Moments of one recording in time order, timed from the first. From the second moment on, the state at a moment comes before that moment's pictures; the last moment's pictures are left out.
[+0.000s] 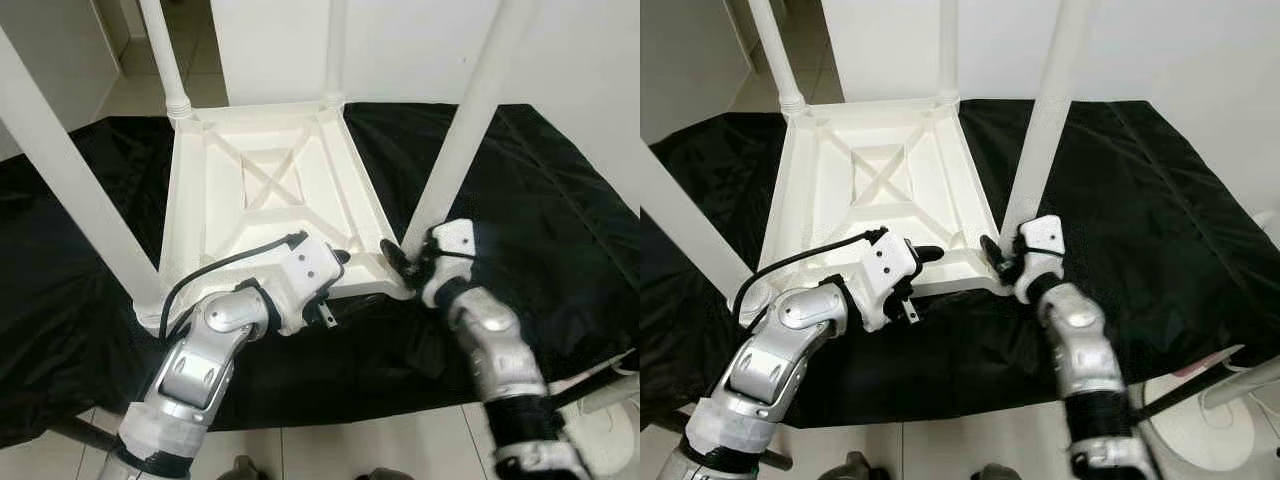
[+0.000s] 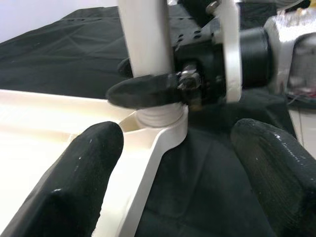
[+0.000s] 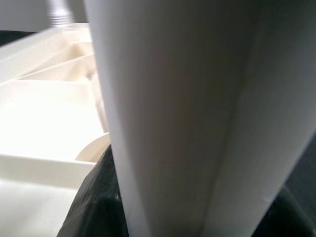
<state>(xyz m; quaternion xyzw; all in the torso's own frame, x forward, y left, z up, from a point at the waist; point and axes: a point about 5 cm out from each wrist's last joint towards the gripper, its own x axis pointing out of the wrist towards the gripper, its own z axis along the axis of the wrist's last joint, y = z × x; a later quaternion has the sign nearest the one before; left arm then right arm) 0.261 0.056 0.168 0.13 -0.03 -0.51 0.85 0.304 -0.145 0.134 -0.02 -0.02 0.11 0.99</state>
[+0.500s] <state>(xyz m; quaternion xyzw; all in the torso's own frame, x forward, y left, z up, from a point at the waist) 0.260 0.052 0.169 0.13 -0.03 -0.52 0.85 0.297 -0.121 0.136 0.01 -0.02 0.00 1.00</state>
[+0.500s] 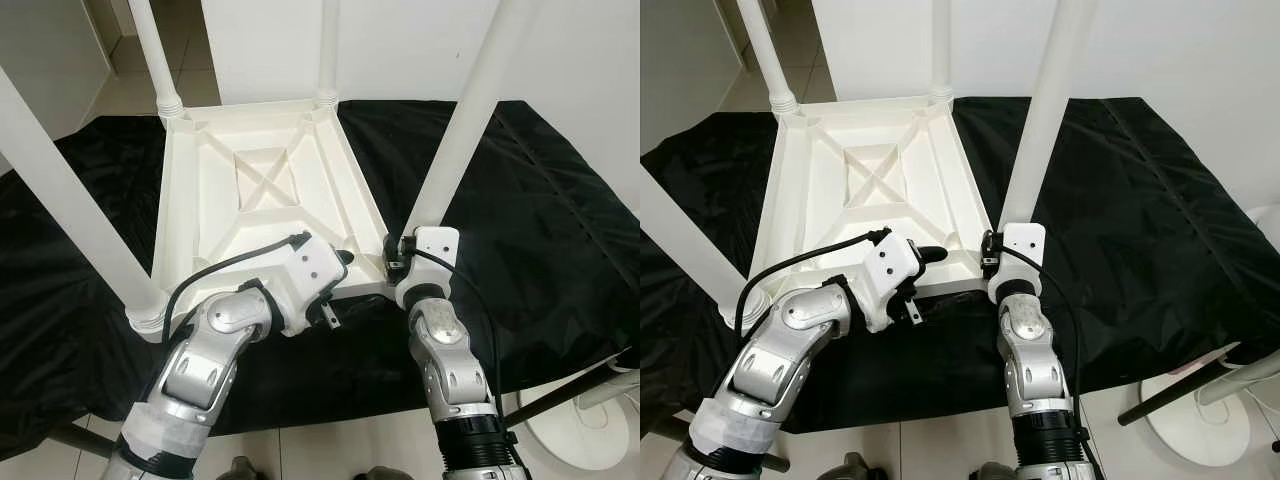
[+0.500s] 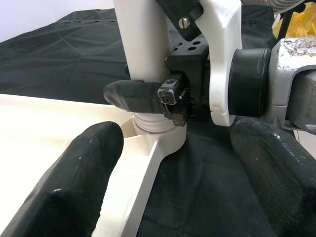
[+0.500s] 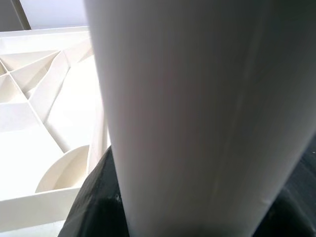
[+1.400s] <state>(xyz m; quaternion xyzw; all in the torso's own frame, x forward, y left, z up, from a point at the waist) 0.263 0.050 0.169 0.13 -0.03 -0.52 0.85 0.287 -0.169 0.146 -0.08 -0.02 0.29 0.95</state>
